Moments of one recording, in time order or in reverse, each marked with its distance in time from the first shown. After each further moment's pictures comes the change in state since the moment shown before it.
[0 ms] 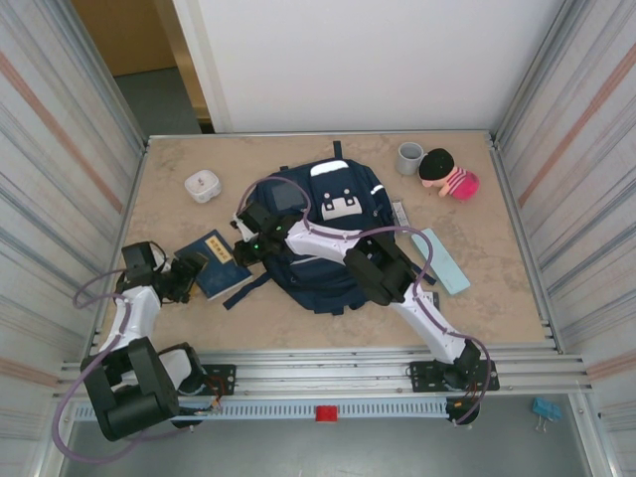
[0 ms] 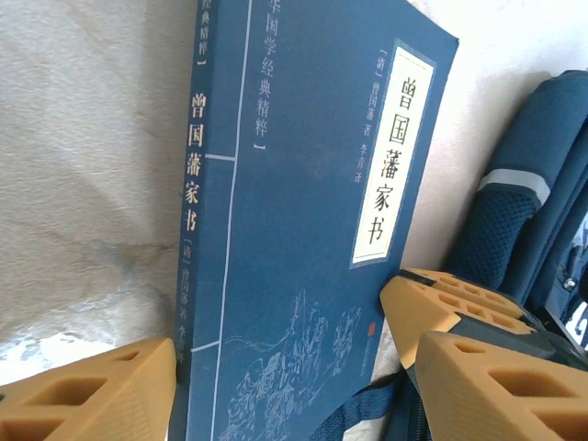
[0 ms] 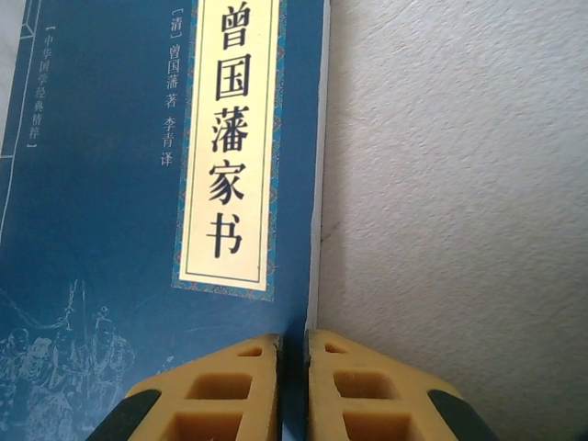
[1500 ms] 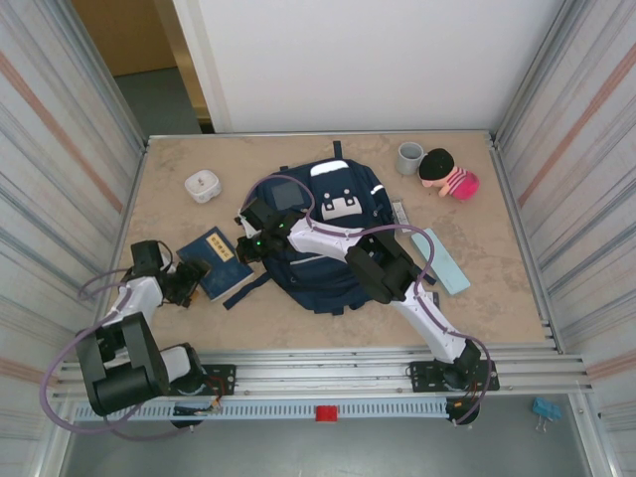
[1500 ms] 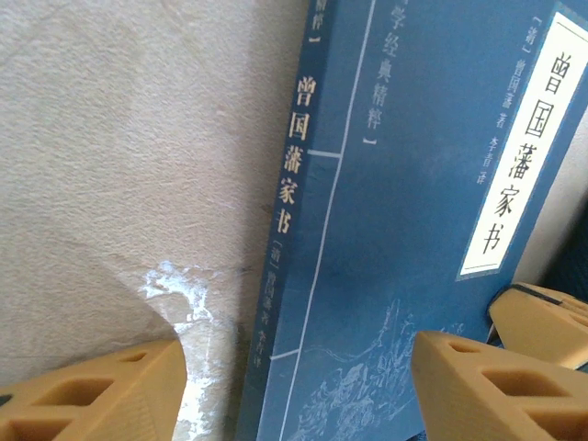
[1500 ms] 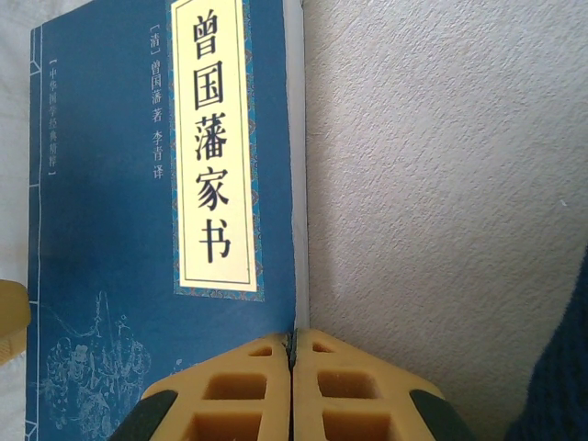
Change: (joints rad) left arm -0.037 0.146 0.011 0.008 -0.102 0.047; right arm -0.018 0.000 -0.007 0.005 0.000 0.058
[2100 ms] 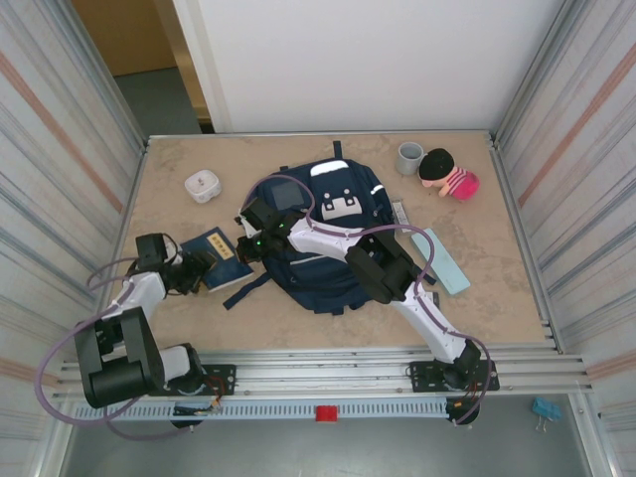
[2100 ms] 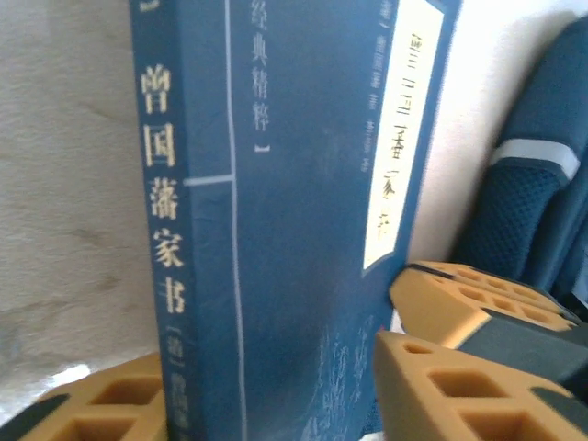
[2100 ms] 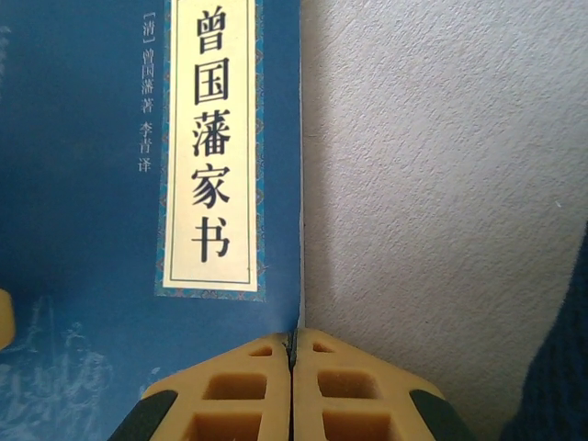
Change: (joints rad) left arm -0.061 0.017 0.026 0.104 0.106 -0.030; right arm 0.000 0.000 0.000 0.002 0.000 0.004
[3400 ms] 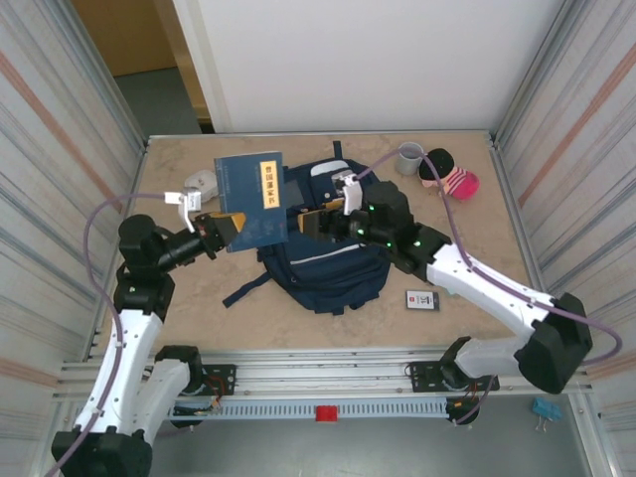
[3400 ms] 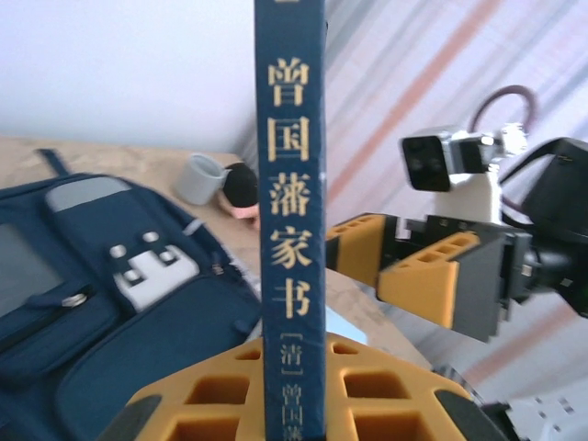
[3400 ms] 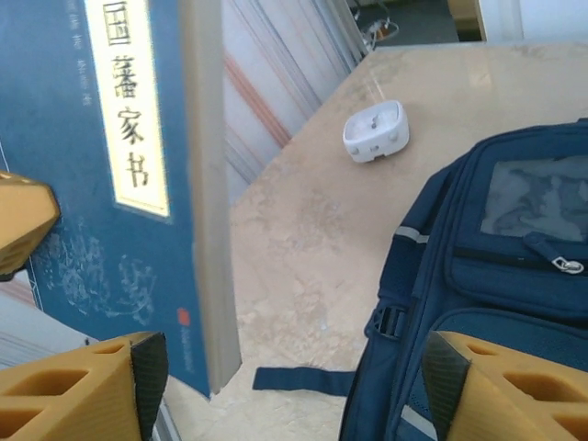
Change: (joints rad) left arm -0.329 -0.467 0.180 0.346 0.386 0.179; right arm -0.201 -1.208 -0.940 0.344 0.018 -0.037
